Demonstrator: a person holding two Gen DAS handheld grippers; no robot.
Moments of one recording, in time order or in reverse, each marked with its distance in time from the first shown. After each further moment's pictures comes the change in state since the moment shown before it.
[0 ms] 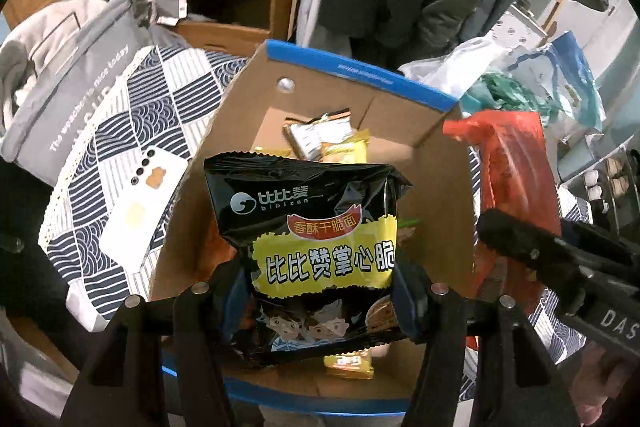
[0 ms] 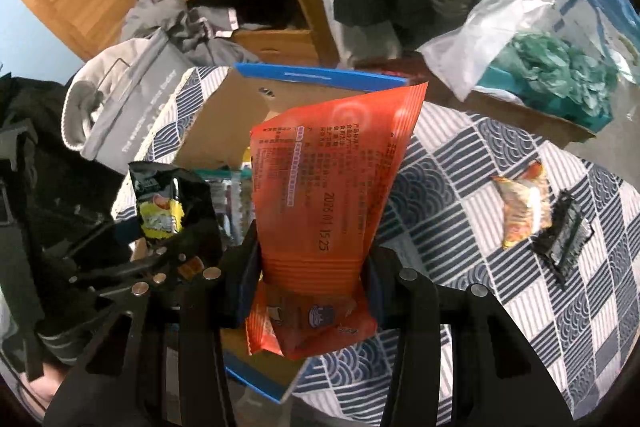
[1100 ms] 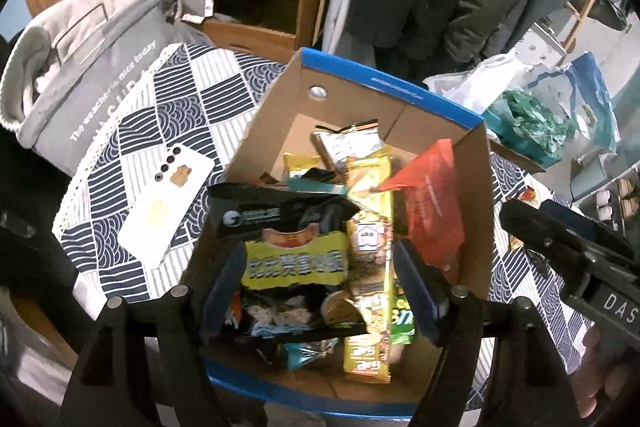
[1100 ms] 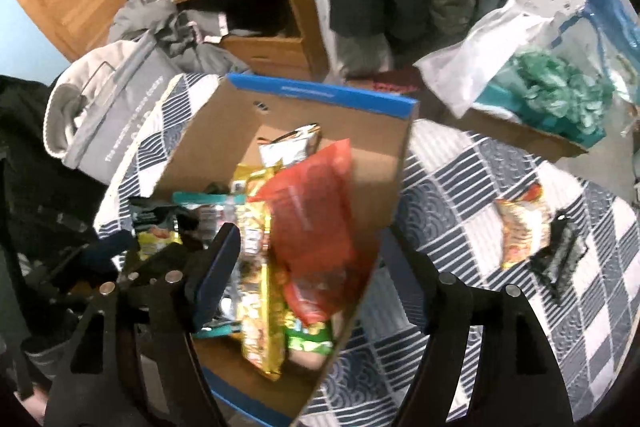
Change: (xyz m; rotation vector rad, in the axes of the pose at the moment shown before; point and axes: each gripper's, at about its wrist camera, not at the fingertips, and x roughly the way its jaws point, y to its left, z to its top) left arm -0.010 0.008 0.005 -0.046 -0.029 0.052; right arm 0.005 0.004 0.013 -0.006 -0.046 -0.099
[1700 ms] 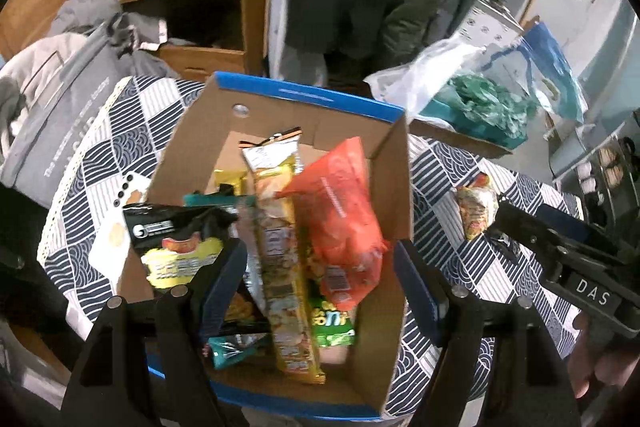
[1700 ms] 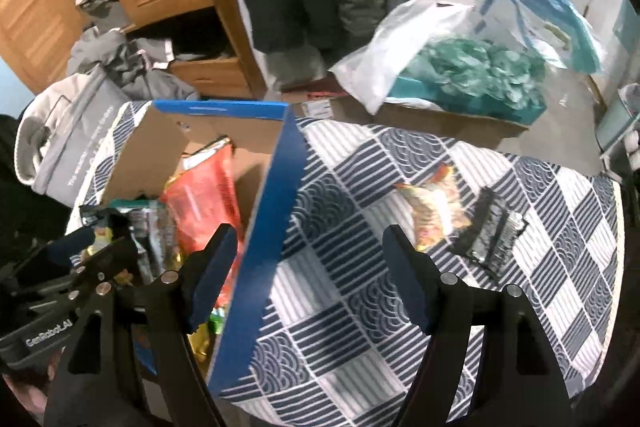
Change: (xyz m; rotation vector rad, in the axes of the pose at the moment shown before) left arm -0.013 -0.071 -0.003 0.115 -0.024 -0.061; right arm -0.039 -0.077 -0.021 0.097 -0.046 -0.122
